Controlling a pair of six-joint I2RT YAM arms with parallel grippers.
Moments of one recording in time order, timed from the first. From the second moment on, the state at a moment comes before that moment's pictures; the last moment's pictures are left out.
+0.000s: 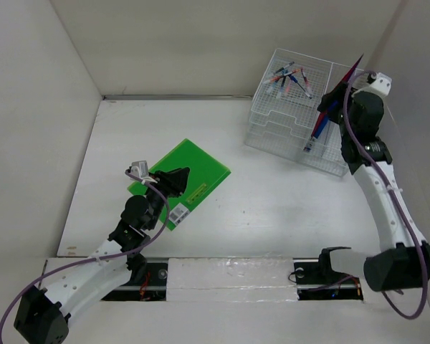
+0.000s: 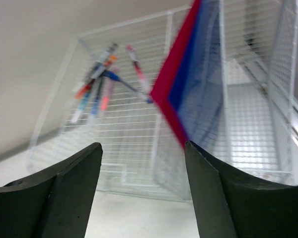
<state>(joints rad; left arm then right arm) -0.64 0.60 0.24 0.47 -0.29 -0.67 0.04 1.26 1.29 -0.20 0.23 0.41</state>
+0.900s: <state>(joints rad) -0.64 0.88 0.28 0.46 -0.35 -0.67 0.66 1.79 1.01 0.13 0.09 0.48</state>
